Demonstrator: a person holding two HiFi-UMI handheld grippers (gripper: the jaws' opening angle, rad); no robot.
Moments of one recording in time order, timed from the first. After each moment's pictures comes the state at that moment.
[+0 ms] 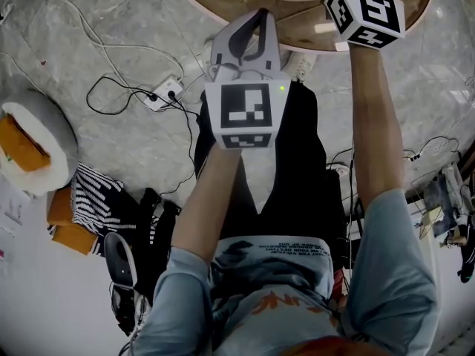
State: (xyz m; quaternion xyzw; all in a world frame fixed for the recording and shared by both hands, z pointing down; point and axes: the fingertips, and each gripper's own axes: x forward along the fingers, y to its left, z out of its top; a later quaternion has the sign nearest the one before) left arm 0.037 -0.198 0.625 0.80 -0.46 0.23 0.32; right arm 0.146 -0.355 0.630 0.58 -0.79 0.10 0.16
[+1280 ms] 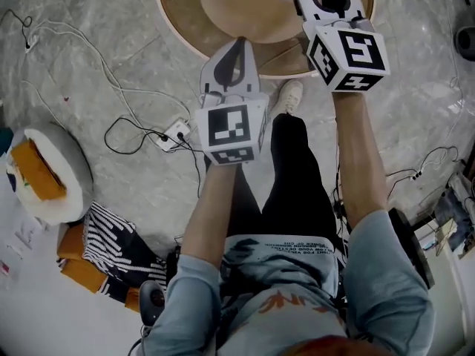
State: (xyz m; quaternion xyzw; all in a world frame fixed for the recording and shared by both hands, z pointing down) left arm 0.055 -0.208 0.505 0.81 -0.49 0.18 0.26; right arm 0.167 -0.318 0.462 0.58 -0.79 0.12 0.12
